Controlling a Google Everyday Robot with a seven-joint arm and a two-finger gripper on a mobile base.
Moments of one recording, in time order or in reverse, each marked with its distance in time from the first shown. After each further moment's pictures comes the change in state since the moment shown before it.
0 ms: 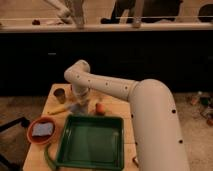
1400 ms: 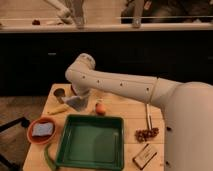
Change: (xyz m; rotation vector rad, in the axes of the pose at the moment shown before) arm -0.007 0.019 -0.092 0.205 0.047 -0.005
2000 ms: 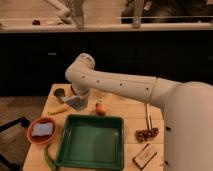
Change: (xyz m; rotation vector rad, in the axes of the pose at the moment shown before) arm 0.001 -0.007 0.001 0.007 -0.001 0.003
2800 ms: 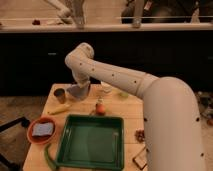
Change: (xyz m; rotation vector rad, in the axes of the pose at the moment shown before) arm 0.040 -0.065 0.016 0.016 0.023 0.021
